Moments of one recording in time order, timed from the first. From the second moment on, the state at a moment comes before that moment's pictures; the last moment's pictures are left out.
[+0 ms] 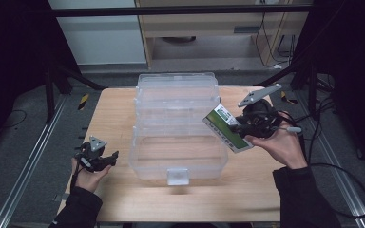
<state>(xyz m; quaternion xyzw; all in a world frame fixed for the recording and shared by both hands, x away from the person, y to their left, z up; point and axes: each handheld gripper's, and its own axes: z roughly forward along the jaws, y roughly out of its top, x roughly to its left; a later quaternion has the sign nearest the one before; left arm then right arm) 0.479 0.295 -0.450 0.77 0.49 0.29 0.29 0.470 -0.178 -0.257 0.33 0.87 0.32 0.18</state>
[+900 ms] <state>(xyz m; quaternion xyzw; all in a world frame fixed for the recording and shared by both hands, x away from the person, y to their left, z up) 0.481 0.297 -0.452 0.77 0.49 0.29 0.29 0.501 -0.127 -0.271 0.16 0.93 0.31 0.10</state>
